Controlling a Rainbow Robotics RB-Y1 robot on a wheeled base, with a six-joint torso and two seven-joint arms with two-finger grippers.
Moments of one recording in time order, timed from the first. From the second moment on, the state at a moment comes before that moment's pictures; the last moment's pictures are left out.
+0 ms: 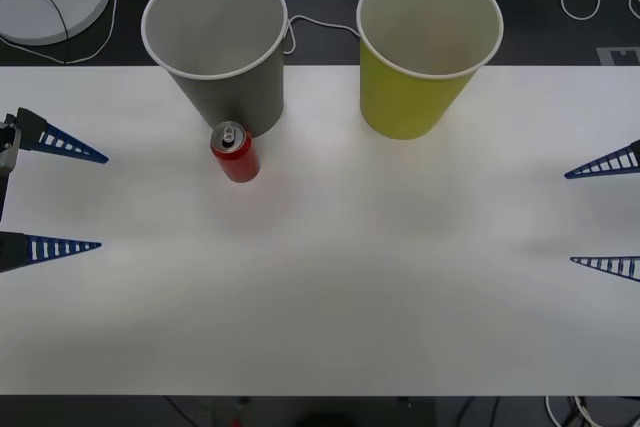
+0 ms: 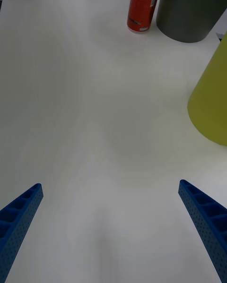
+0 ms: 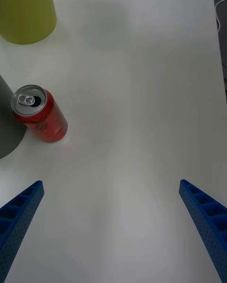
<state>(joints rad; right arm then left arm) -0.04 -0.87 -0.39 -1.62 1.45 -1.57 0.12 -0.12 0.96 0.31 -1.82 -1.48 -1.57 0.21</state>
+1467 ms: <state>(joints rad) -0.04 -0.87 -0.39 -1.62 1.45 -1.57 0.12 0.13 1.03 0.26 -2.00 -1.40 -1.25 0.60</state>
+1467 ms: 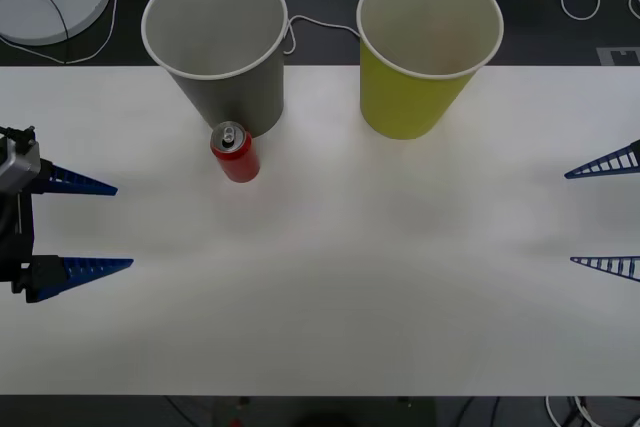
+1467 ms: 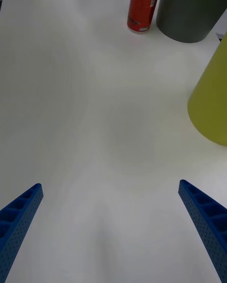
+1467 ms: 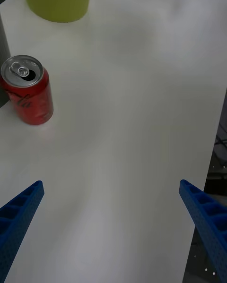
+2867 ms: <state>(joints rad) -0.04 -0.87 -0.39 -1.62 1.45 -1.57 0.12 0.29 0.86 -0.18 -2.11 -2.33 -0.18 1.35</state>
